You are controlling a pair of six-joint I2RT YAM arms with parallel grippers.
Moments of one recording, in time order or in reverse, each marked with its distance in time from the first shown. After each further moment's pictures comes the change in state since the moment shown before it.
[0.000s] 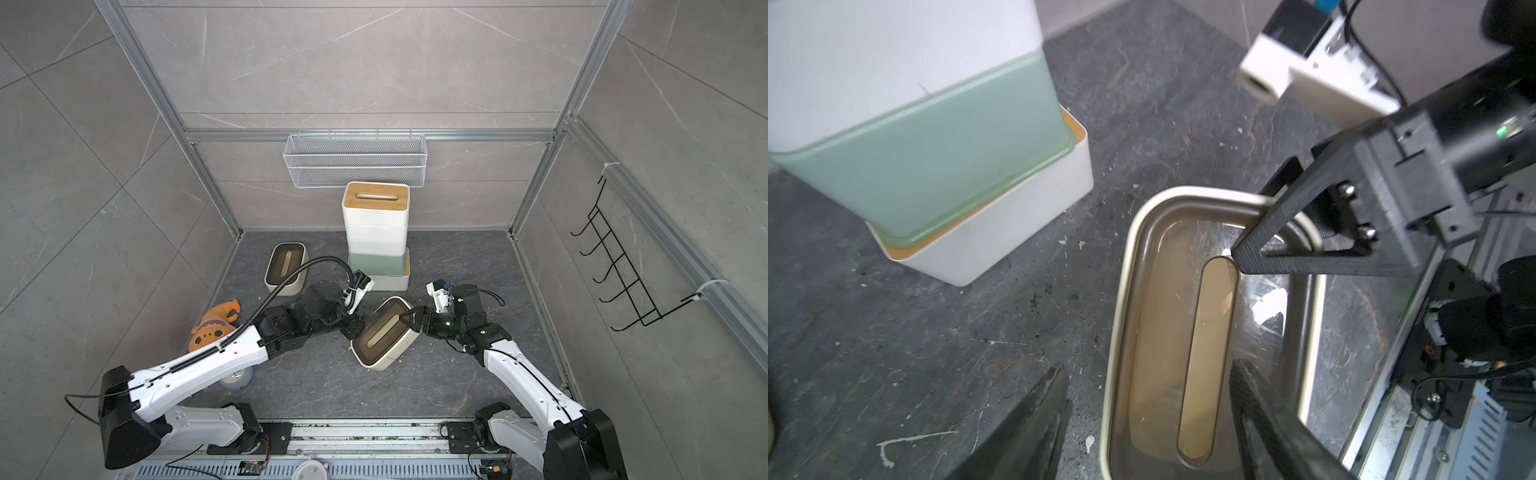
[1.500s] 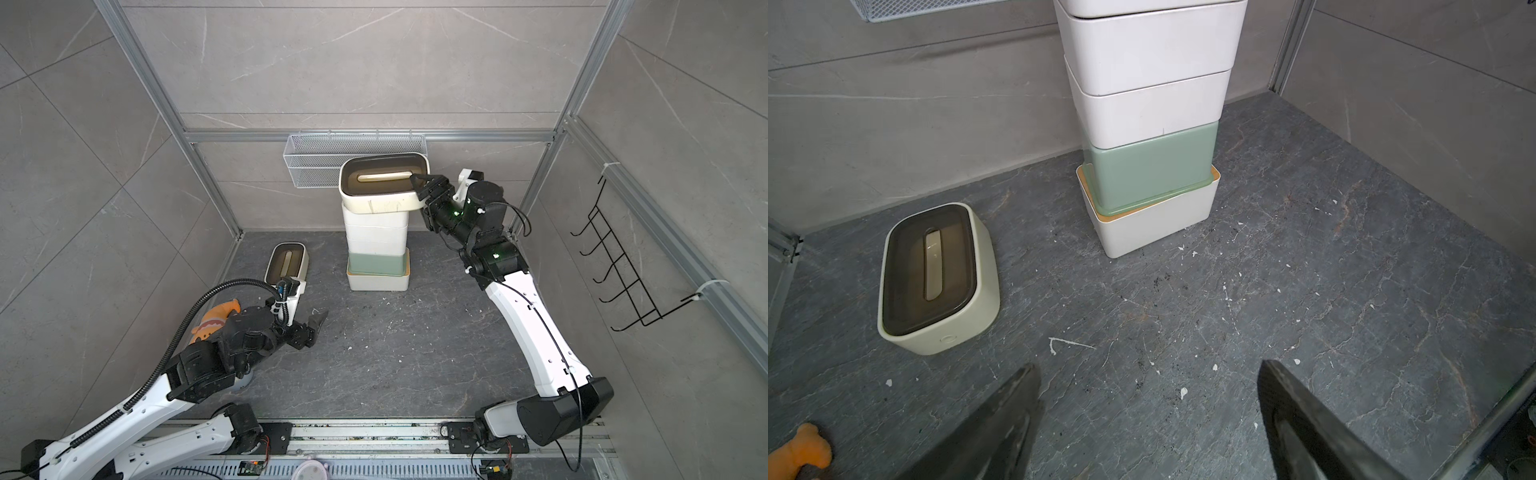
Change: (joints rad) left arm 0.000 -0.424 -0.149 -0.156 -0.320 -0.057; right arm 0.022 0.385 1.064 -0.037 0.424 0.598
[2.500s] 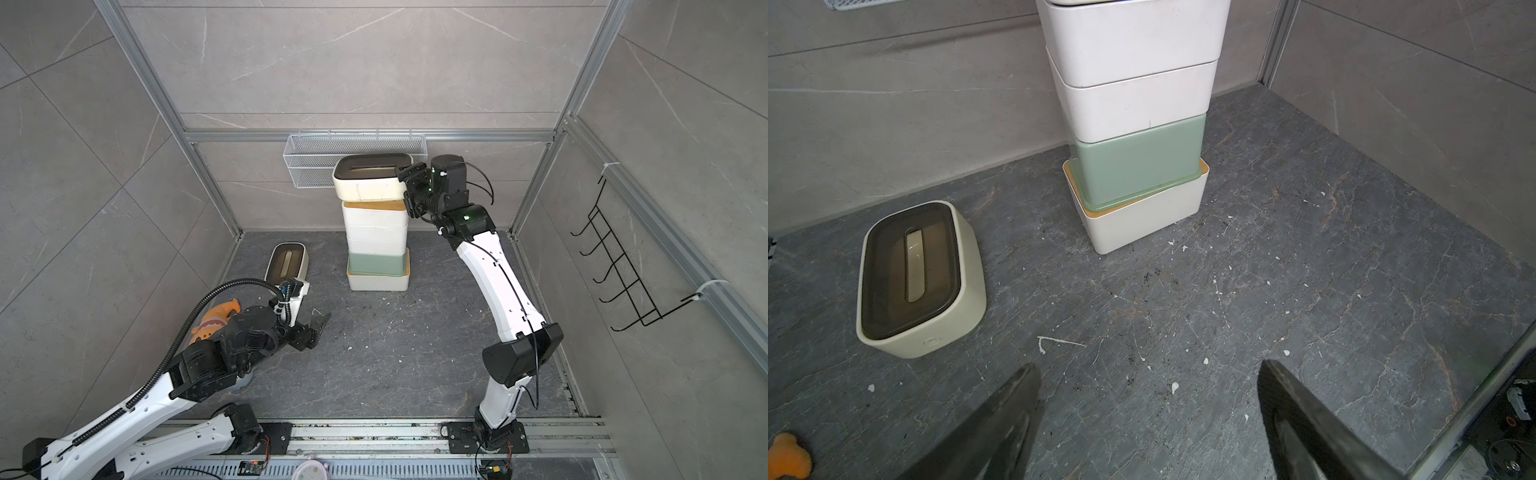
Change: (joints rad) left arm 0.000 0.010 0.000 0.000 0.035 0.000; right arm 0.048 0.360 0.449 -0.303 0.121 0.108
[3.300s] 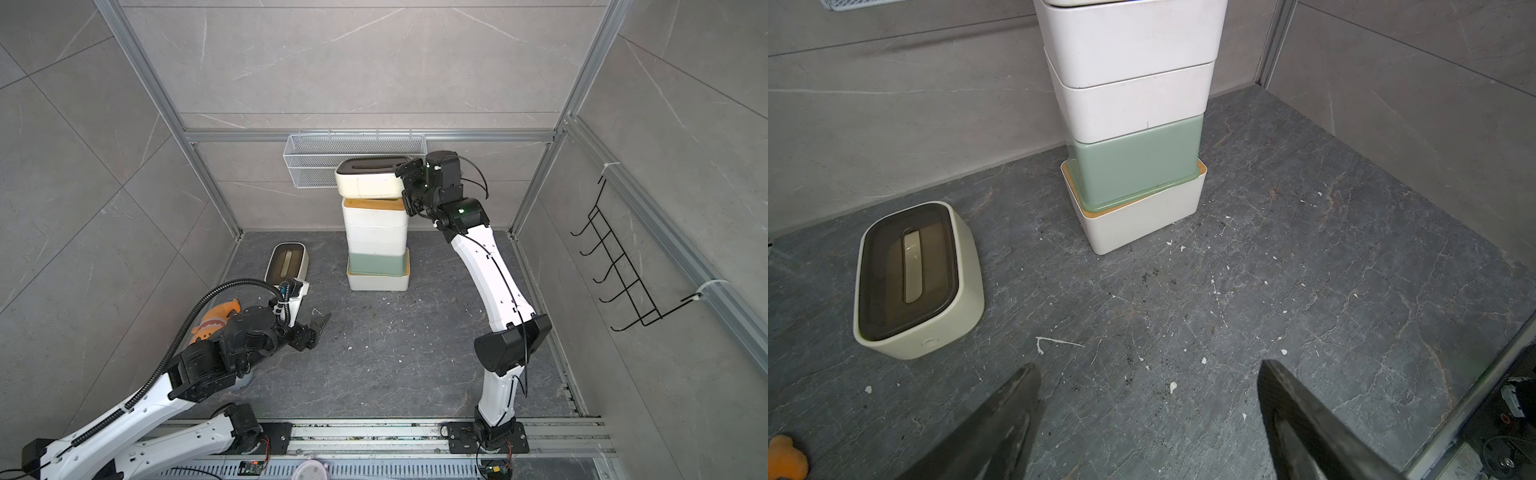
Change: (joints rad) left arm 0.000 -0.005 0.000 -0.002 0.006 0.000; right arm 0.000 0.081 0.111 -0.060 0.016 -0.010
